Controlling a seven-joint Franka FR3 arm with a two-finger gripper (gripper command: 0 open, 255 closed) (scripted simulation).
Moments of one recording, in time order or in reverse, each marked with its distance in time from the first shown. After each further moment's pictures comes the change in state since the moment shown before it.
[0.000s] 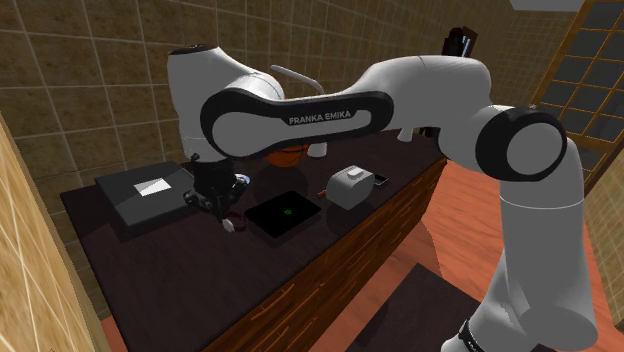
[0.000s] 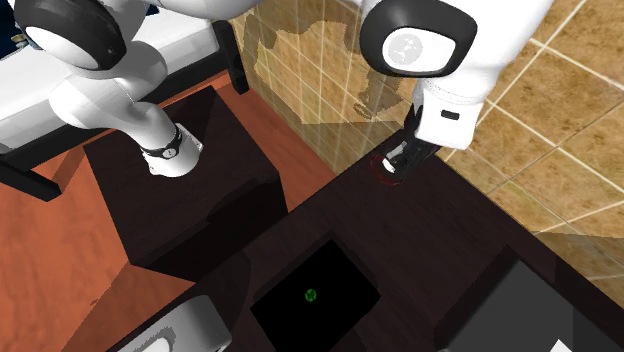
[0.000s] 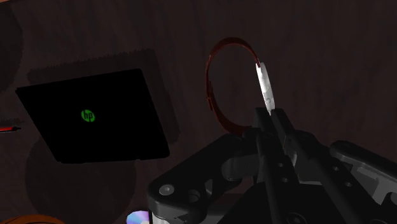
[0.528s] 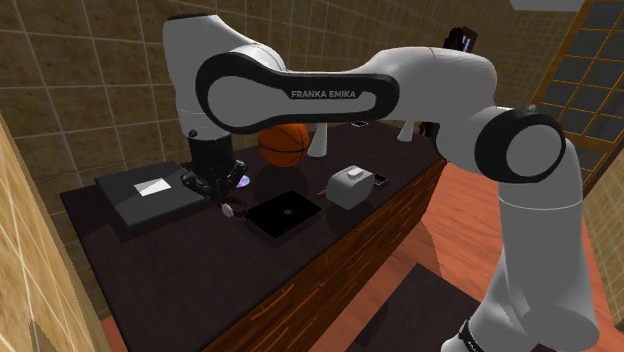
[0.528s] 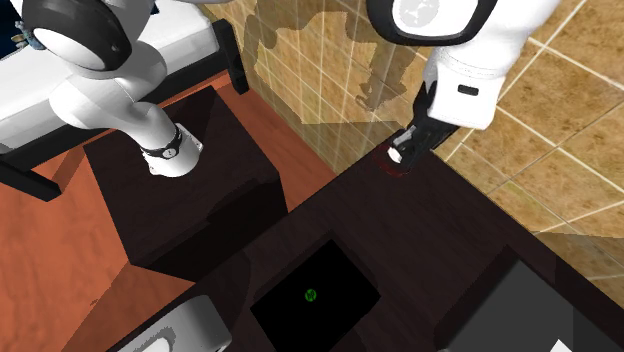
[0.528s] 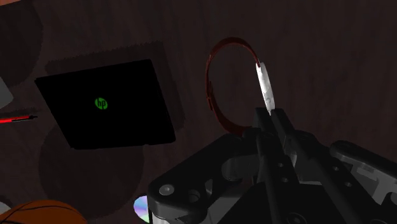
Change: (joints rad) arm 0.019 0.011 0.001 0.123 -0.001 -0.109 -0.018
